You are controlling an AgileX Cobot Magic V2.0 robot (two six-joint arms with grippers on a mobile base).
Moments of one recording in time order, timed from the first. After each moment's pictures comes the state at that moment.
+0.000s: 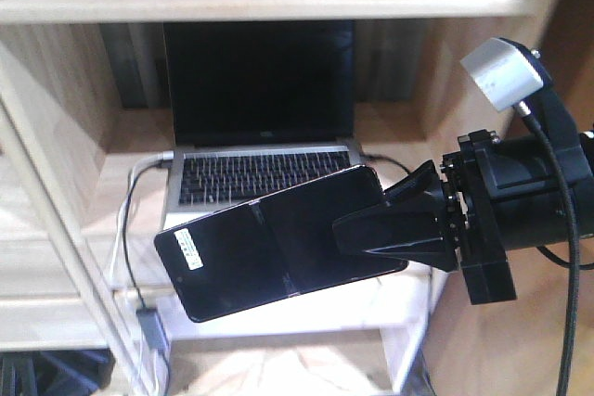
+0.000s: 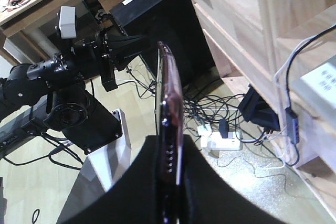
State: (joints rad) left arm 0.01 -0.02 0.03 -0.13 0.28 0.14; right arm 0.21 1.20 -0.98 1.18 1.22 -1.08
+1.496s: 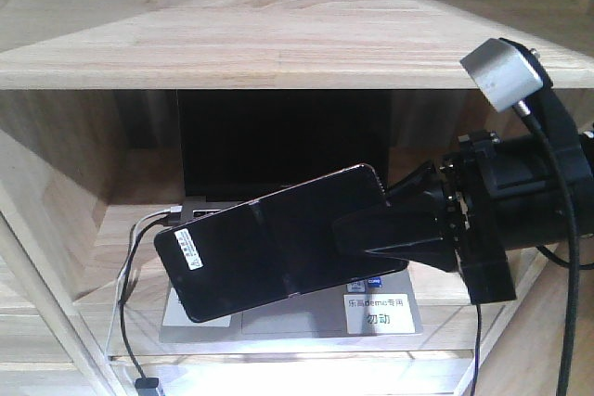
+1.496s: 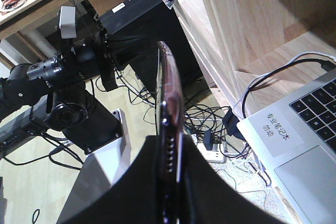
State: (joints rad) left arm 0.01 -0.02 0.03 -0.13 0.28 0.14; right arm 0.21 1.20 -0.98 1.18 1.22 -1.08
